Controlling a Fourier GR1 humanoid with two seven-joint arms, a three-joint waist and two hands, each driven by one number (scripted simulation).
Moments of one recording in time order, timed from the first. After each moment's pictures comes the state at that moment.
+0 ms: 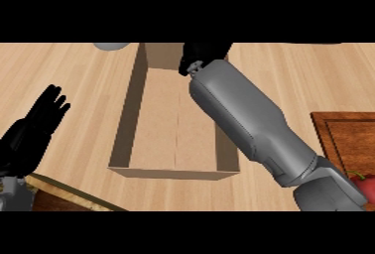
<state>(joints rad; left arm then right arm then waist) -0.08 0.31 0.13 -1.65 0.27 -0.06 0.27 -1.28 -0.01 0.42 -0.65 0.93 -0.15 1.16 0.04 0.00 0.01</state>
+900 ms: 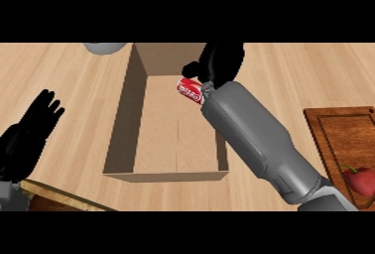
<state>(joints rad) -0.05 0.31 0.15 -1.65 0.27 -0.04 0.27 -1.08 -0.01 0.38 -0.83 0.97 -0.63 1.08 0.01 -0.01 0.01</state>
